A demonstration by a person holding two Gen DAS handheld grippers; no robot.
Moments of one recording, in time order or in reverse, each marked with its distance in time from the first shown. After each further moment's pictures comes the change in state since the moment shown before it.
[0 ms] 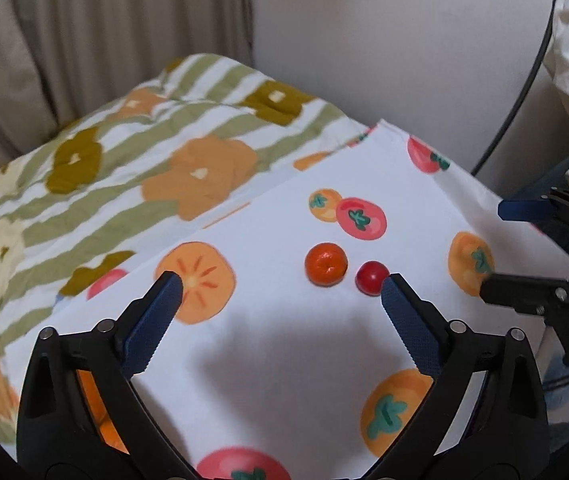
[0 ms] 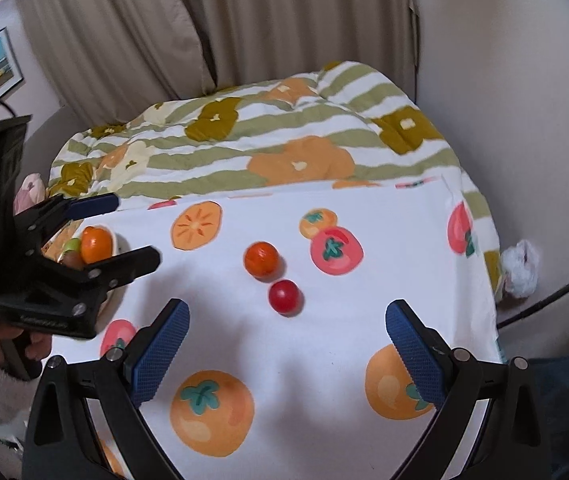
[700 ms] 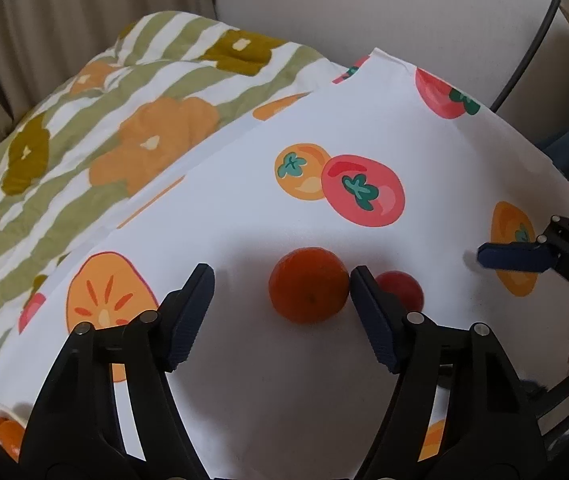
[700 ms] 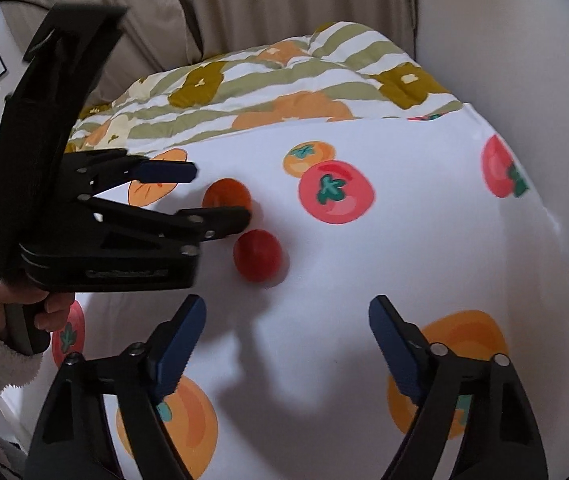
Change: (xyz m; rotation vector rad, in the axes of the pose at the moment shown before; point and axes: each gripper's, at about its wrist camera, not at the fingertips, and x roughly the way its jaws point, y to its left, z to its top) left arm 0.107 -0.024 0.005 0.075 0.153 -0.054; right arm 0.074 -0.008 -0.027 -0.002 0.083 0.010
